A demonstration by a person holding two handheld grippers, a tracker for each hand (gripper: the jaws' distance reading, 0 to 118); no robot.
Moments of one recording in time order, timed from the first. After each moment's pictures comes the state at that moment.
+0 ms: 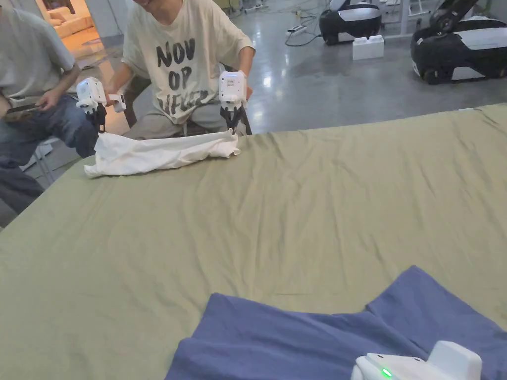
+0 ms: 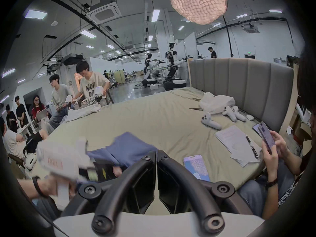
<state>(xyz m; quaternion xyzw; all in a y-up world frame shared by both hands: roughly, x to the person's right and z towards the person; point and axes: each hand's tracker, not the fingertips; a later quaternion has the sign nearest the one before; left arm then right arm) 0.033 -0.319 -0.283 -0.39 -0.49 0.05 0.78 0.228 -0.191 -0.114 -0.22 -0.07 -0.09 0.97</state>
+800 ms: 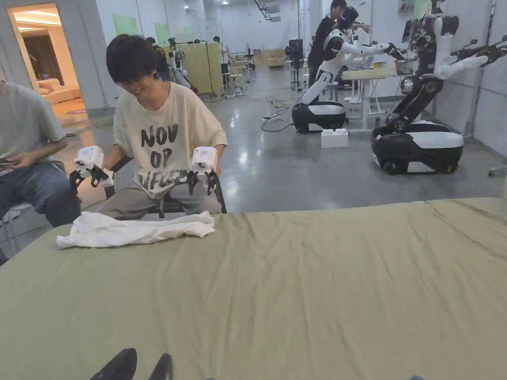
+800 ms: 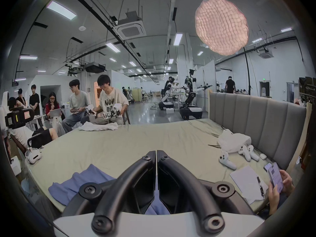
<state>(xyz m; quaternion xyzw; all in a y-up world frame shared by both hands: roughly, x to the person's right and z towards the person) -0.224 -0.091 -0.114 -0.02 -0.03 -0.05 1.00 0.188 -0.139 -0.139 -0.09 0.01 -0.02 1.00</state>
